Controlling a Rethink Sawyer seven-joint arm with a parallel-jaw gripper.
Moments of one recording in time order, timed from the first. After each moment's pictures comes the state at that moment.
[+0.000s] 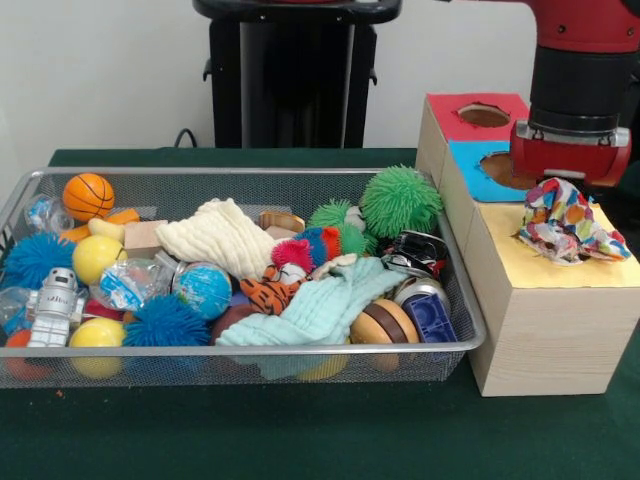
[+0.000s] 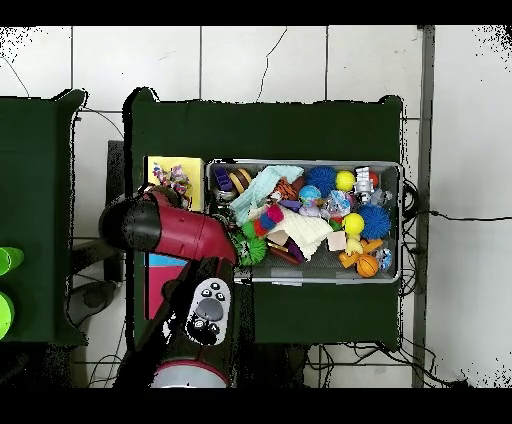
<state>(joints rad) 0.21 -0.53 -0.17 1.63 0.46 0.29 1.81</state>
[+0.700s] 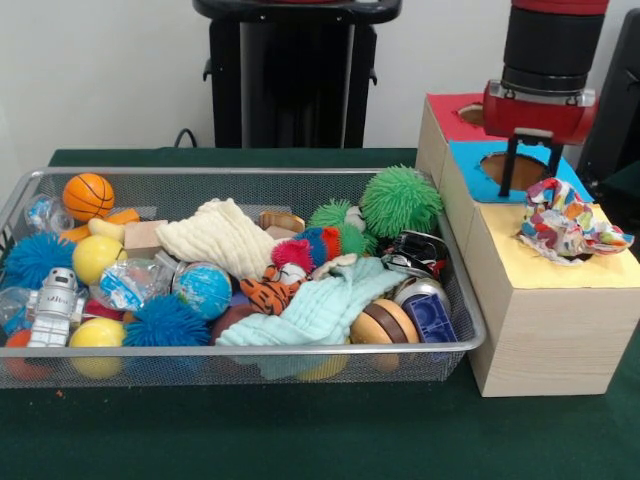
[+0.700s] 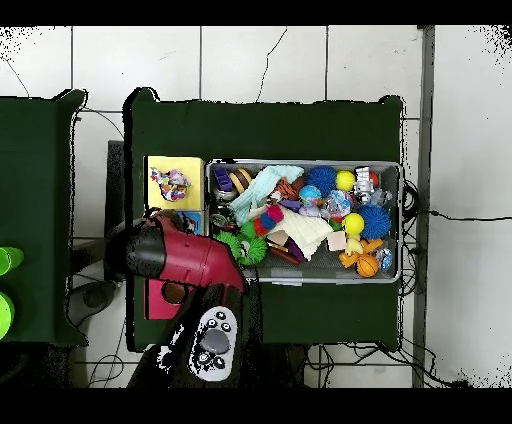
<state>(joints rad) 0.20 -0.63 -0.18 1.77 0.40 0.30 1.81</state>
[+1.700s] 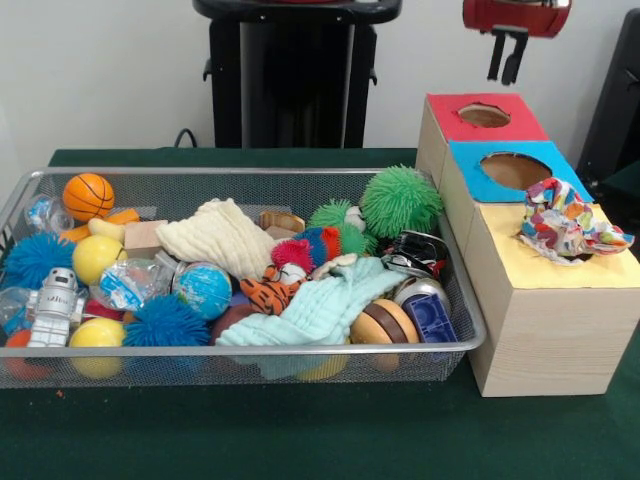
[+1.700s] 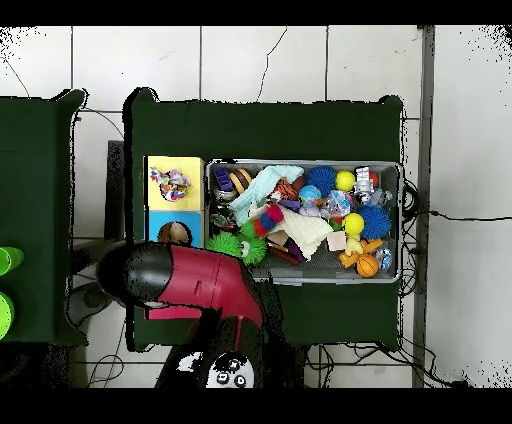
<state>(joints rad) 0.18 -0.81 -0.20 1.82 0.28 0.84 1.81</state>
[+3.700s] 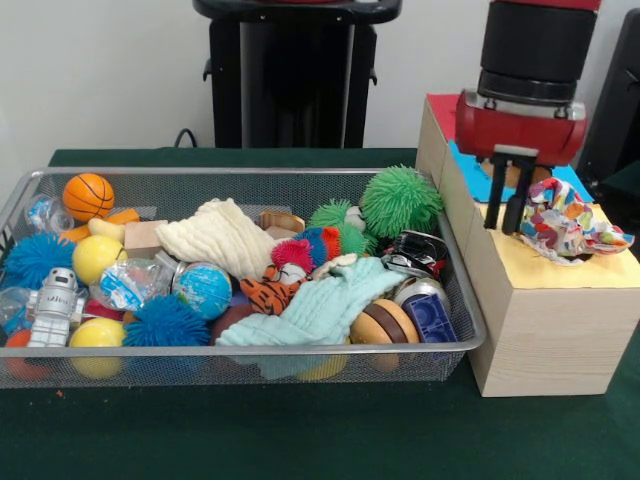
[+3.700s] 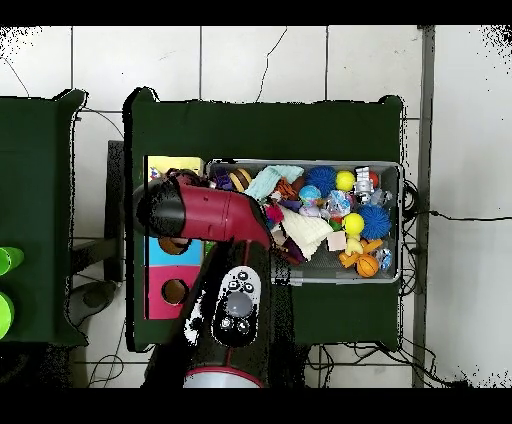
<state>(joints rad) 0.13 -0.56 -0.20 1.50 0.22 0.41 1.81</state>
